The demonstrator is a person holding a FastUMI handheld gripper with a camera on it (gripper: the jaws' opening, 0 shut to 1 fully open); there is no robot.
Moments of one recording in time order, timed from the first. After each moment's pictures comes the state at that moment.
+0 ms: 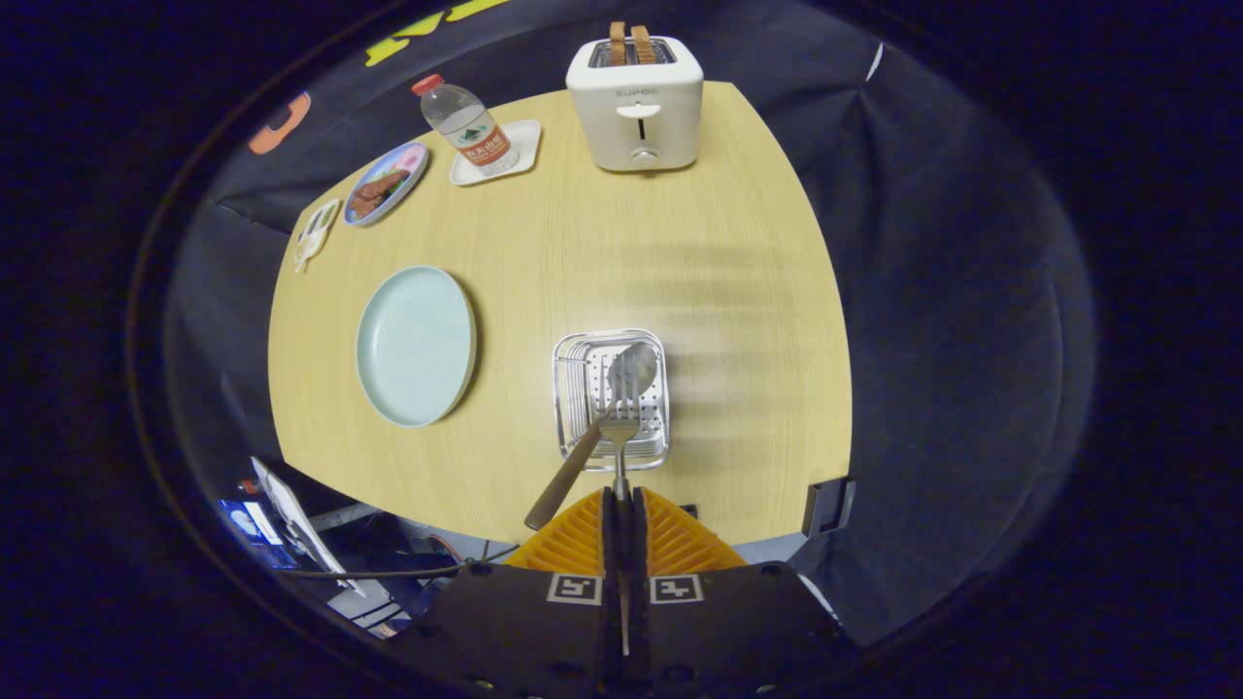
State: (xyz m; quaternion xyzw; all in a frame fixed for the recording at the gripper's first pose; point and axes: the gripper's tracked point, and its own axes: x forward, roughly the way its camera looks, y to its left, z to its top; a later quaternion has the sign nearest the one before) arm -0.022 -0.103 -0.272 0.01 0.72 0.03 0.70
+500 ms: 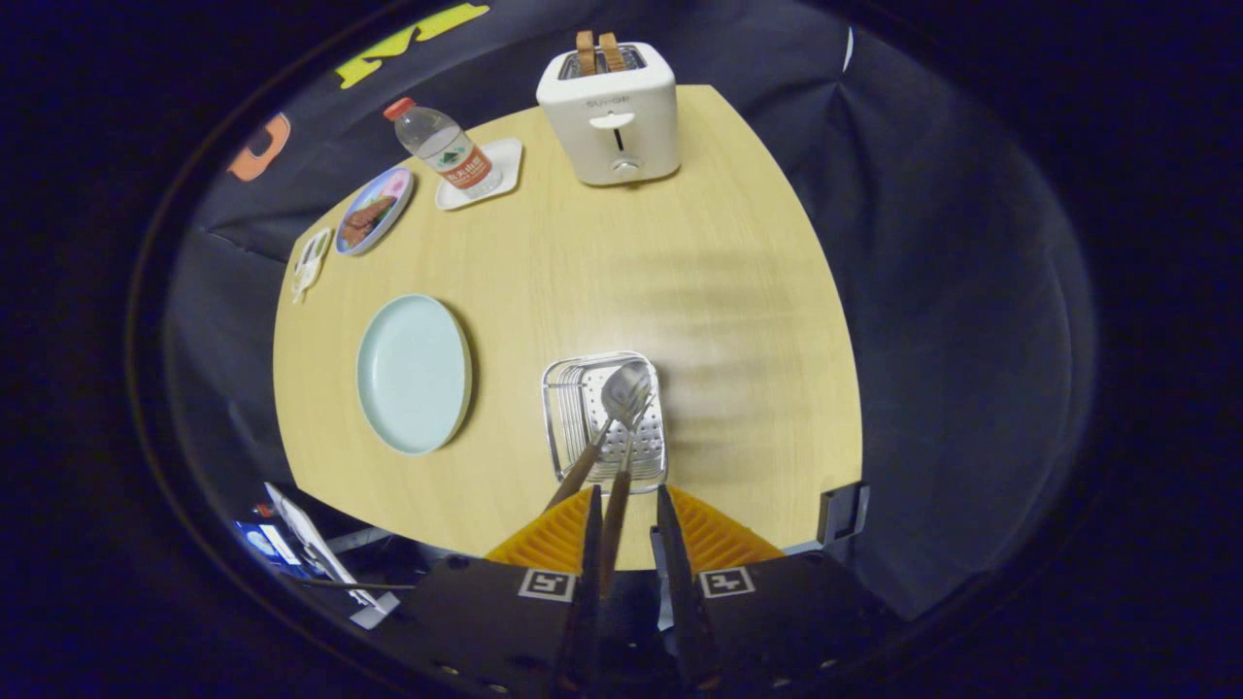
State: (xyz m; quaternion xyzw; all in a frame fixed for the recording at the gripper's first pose) arm -0.005 -0.106 -0.276 0.04 0.69 0.02 0.72
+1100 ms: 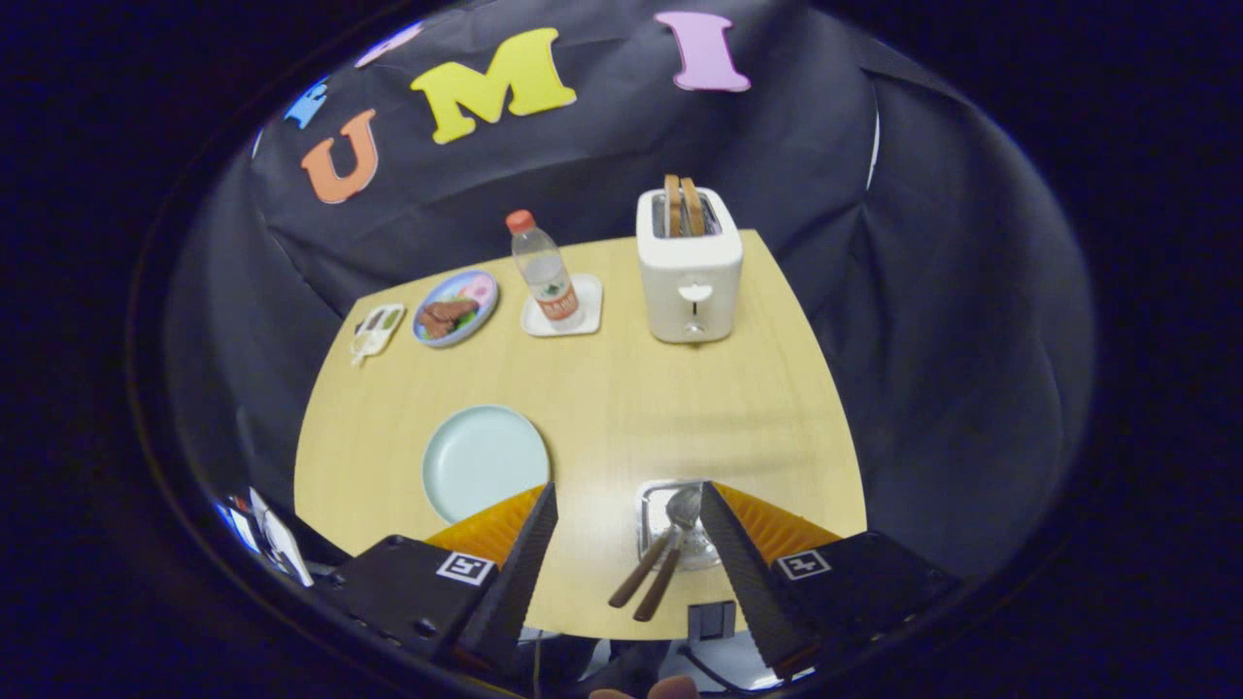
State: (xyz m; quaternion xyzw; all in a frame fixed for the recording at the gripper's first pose) arm 0.049 -0.040 -0.198 0.02 0.48 0.07 0.87
